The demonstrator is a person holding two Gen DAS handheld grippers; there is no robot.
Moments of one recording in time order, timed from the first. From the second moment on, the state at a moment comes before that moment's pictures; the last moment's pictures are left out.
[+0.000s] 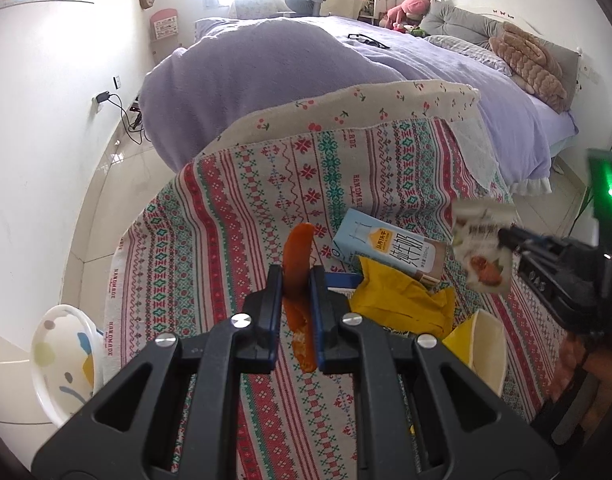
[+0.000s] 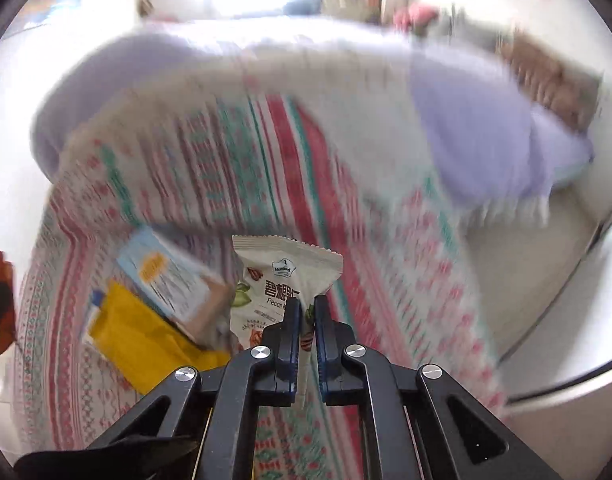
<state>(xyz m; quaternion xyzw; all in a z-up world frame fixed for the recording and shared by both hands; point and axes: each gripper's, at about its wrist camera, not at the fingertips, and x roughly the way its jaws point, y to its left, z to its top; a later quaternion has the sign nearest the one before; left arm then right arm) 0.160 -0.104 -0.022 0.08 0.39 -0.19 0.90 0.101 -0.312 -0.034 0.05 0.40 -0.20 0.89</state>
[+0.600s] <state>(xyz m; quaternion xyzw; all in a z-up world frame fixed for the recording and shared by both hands) 0.194 -0.009 -0.018 -0.01 0.42 -0.12 0.90 0.074 -0.151 0.011 -0.19 0.19 -0.11 0.96</state>
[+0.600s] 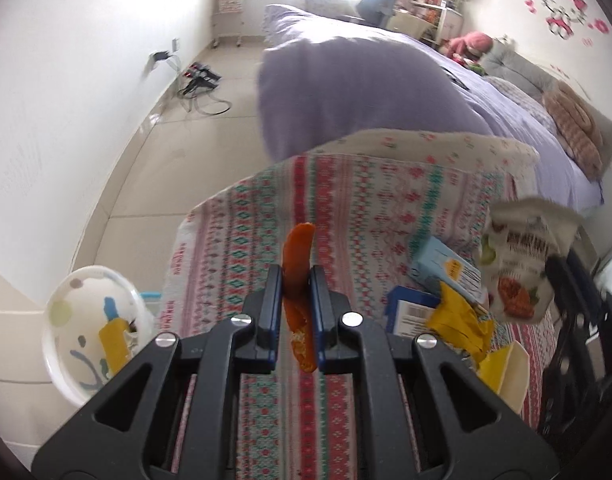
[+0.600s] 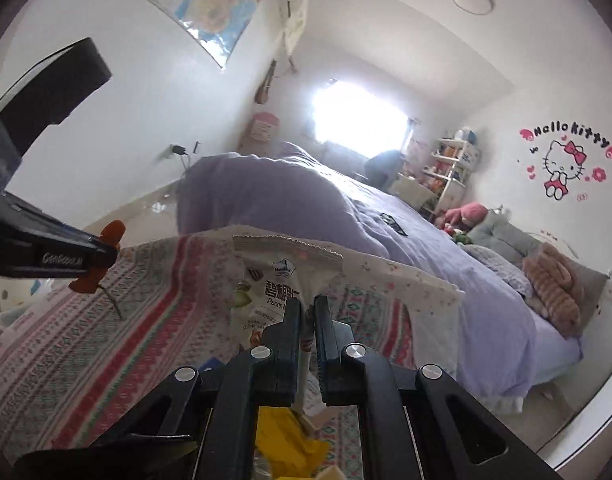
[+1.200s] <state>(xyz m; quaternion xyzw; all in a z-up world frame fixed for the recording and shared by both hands) 0.211 0.192 -0.077 -0.19 0.51 0.05 0.84 0.098 -0.019 -0.047 -0.18 0.22 0.07 0.96</state>
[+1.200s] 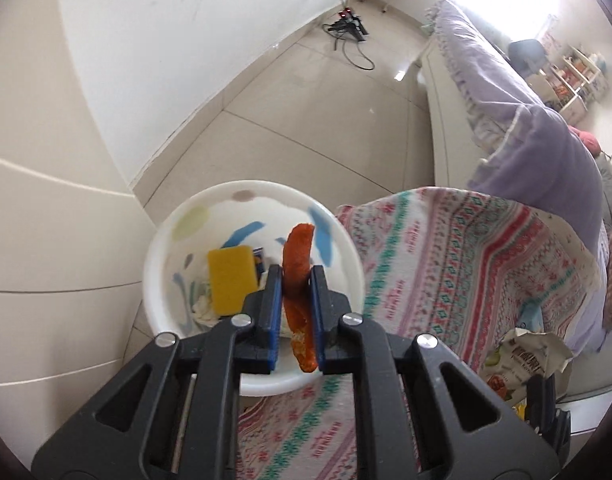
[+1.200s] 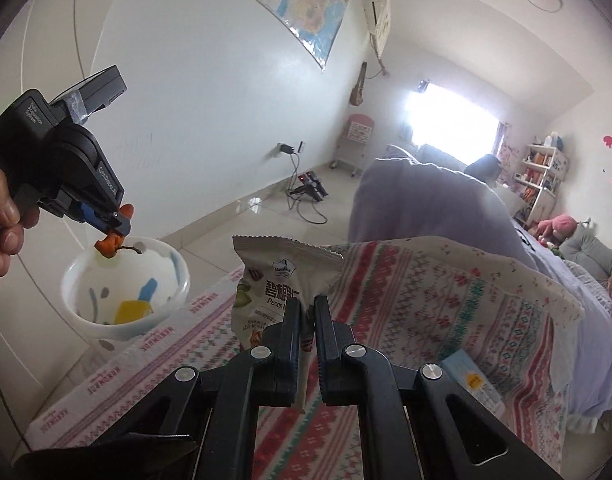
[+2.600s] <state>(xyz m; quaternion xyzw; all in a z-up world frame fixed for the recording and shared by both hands) 0.211 0.226 -0.071 -0.24 0.49 0.08 0.83 0.203 0.050 -0.111 0.01 0.43 0.18 0.88</state>
